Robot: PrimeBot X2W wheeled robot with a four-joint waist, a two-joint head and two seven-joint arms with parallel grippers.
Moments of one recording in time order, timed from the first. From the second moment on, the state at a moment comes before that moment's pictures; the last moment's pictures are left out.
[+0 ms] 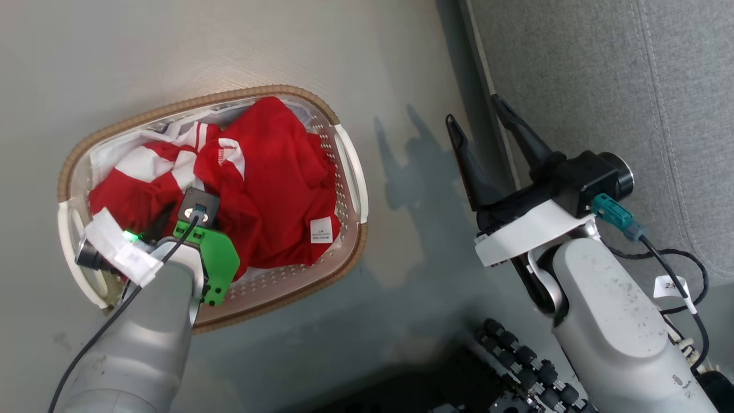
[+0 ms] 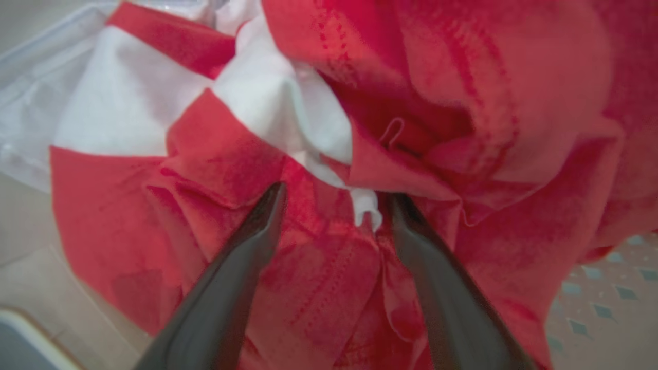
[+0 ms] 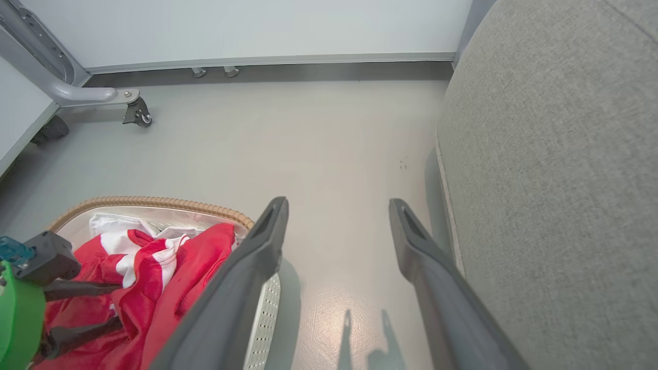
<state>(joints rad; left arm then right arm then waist) -0.82 0.11 -0.36 1.28 0.07 0.01 -0.10 -0.53 -0.09 0.33 0.24 0.25 0.13 -0.26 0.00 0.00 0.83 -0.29</state>
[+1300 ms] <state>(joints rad) -0.72 0.06 -0.39 1.28 -0.04 0.03 -0.23 -0.48 -0.11 0.38 0.33 0.29 0.13 -0.26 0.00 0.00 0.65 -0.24</state>
